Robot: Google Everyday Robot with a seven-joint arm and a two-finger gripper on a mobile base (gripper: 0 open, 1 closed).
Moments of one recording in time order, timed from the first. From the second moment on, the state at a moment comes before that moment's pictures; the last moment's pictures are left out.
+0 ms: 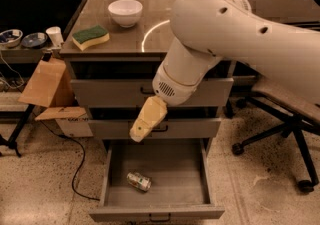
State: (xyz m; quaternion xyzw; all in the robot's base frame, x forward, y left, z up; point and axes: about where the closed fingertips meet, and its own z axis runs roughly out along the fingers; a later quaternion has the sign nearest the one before) arm 0.470 -0.002 0.820 -0.46 0.87 0.14 0.11
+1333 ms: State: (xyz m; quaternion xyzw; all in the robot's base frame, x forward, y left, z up) arm 0.479 0.041 0.691 -0.33 0.93 0.10 0.11
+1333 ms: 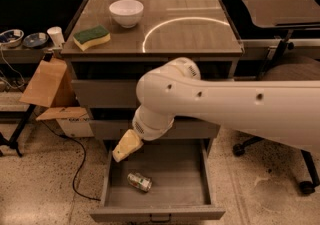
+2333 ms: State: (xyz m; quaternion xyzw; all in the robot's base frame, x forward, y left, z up) arm 0.488 0.088 0.646 -0.33 0.93 0.06 0.13
